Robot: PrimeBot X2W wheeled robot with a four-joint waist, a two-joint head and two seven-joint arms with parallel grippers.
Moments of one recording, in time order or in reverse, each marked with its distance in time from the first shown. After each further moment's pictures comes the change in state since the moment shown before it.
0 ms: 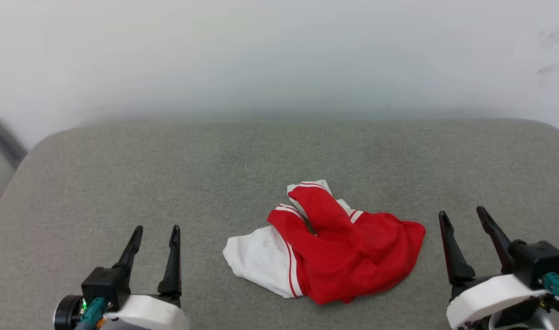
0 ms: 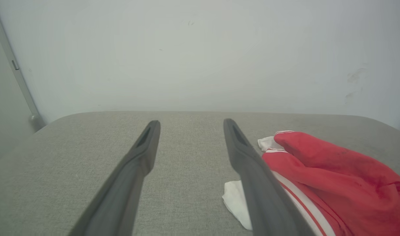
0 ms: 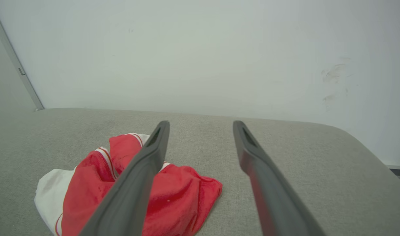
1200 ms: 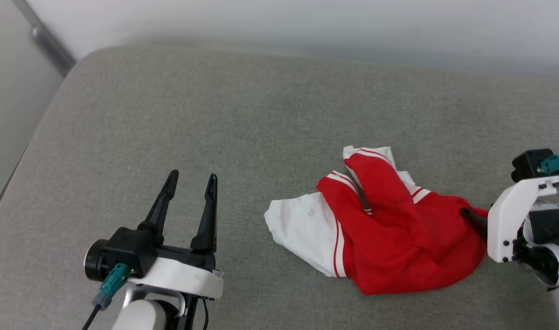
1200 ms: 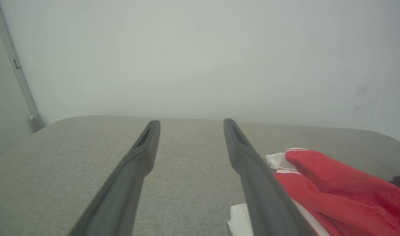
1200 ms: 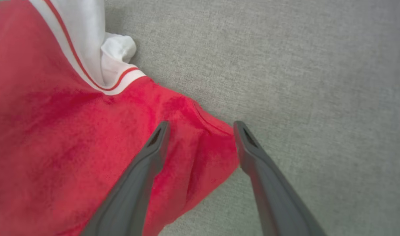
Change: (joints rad) left arm -0.122 -0.113 0.000 -0.079 0.080 -0.093 0.000; right arm -0.396 -0.284 0.076 0.354 0.320 0.000 0.740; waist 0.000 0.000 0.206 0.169
